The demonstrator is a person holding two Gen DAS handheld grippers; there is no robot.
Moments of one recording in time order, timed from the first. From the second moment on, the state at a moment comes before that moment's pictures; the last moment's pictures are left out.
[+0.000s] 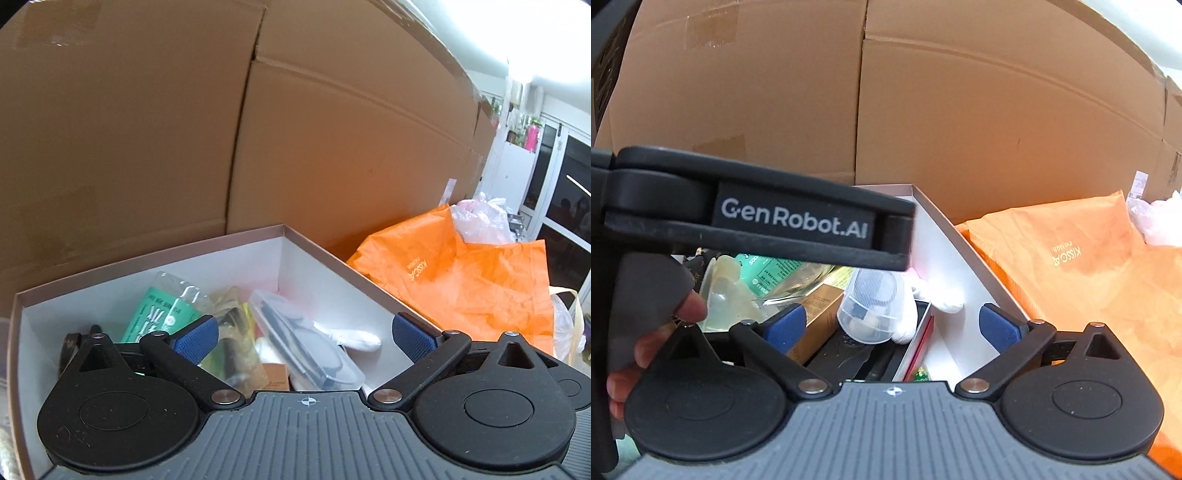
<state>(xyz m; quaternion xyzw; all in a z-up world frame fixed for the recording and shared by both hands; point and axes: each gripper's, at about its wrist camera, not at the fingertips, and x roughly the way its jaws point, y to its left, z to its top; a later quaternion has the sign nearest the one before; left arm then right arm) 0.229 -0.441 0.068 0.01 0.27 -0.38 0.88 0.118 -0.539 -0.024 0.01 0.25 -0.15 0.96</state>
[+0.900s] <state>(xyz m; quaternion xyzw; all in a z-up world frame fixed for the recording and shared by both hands) 0.083 -0.259 0.108 -0.01 0.20 -0.30 0.93 0.025 -0.380 0.010 -0.02 0.18 -0.07 0.98</state>
